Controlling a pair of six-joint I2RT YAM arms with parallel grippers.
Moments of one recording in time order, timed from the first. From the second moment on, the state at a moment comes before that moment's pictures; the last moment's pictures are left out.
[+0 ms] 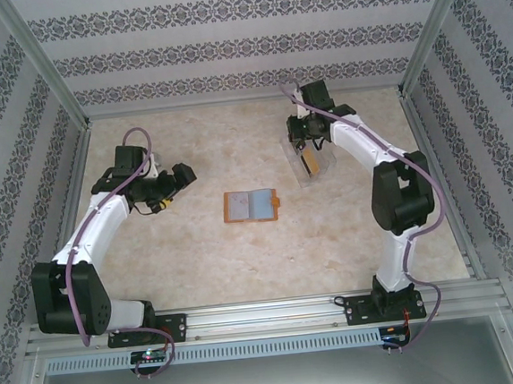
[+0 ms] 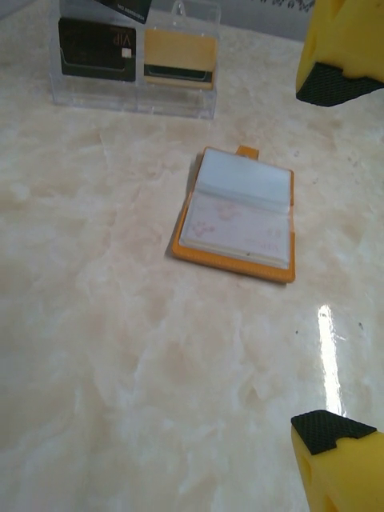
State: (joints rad) left arm -0.04 1.36 1.01 -0.64 0.47 -0.59; right arm 0.27 1.95 1.63 -0.56 -0.11 0.17
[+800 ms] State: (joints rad) left arm -0.04 1.39 1.01 -0.66 0.45 -0.56; right arm 0.24 2.12 1.81 -0.70 -0.03 0.00
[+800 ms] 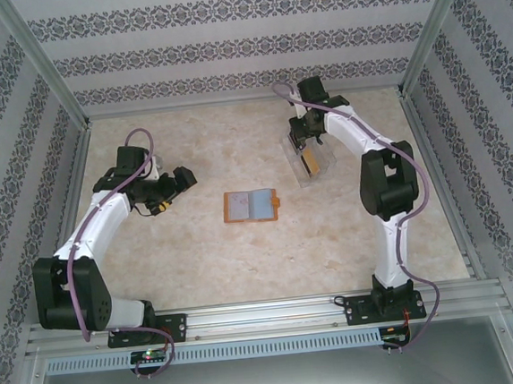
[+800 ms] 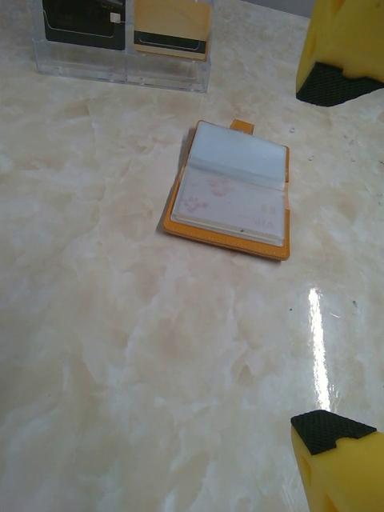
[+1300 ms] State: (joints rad) left arm -0.04 1.43 1.01 -0.66 0.46 -0.56; right arm 0.24 2.16 1.84 -0.72 -0.03 -0.01
